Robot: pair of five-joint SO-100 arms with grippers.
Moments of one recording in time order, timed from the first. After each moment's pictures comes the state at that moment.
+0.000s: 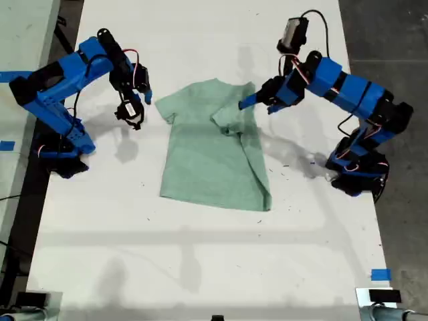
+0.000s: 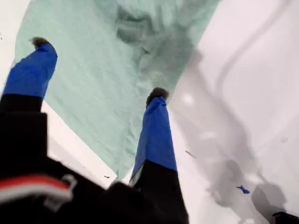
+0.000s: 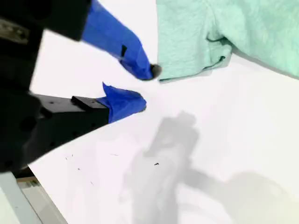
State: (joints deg) arm 0 -30.0 97.3 88.6 88.9 27.9; arm 1 33.9 103.8 91.4 86.5 -35.0
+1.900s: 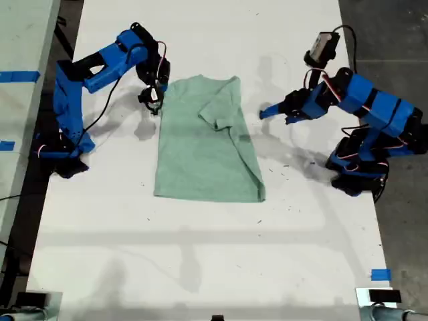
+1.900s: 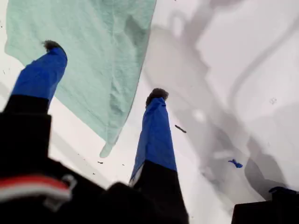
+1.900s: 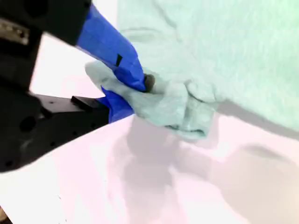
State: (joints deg) arm 0 -37.0 59.9 54.5 88.7 42.1; arm 1 33.6 130.0 116.0 84.4 -31.3
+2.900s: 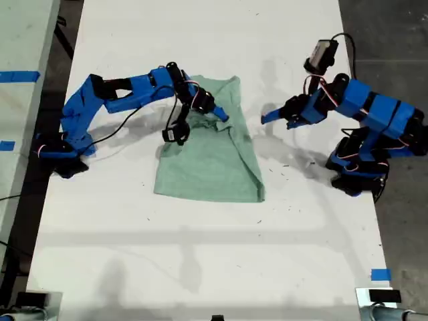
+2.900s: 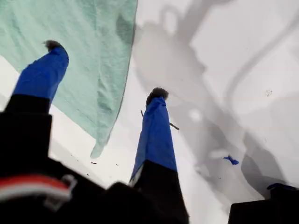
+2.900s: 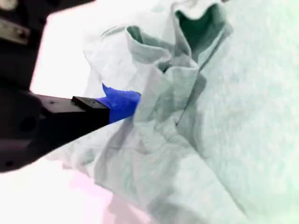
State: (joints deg) arm 0 -20.0 43.4 43.2 62.2 47.6; arm 1 33.7 131.8 123.0 81.3 -30.1
